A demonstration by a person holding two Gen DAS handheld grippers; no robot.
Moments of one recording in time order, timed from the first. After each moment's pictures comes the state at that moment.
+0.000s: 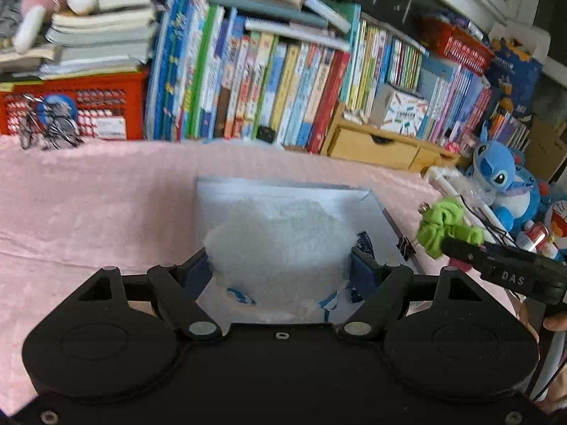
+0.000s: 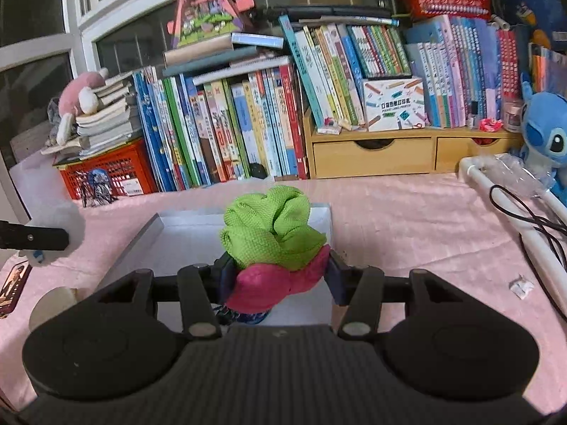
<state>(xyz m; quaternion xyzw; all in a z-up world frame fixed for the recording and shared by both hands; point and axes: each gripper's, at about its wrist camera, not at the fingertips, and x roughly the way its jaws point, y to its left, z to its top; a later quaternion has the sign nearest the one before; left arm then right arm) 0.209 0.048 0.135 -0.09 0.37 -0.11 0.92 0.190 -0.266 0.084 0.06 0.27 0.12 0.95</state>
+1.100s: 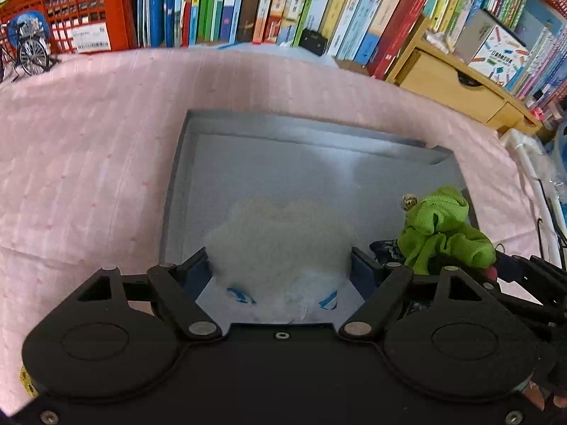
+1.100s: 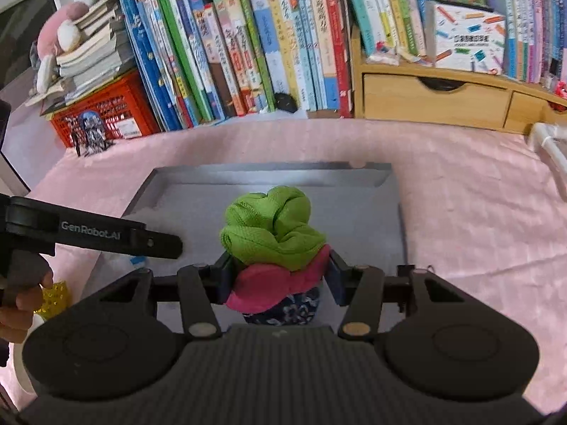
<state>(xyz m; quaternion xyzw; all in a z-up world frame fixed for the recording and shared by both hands) 0.351 0.016 0.053 -0.10 0.54 -0.04 0.84 0.291 -0.204 0.056 0.03 0.41 0.16 0.90</state>
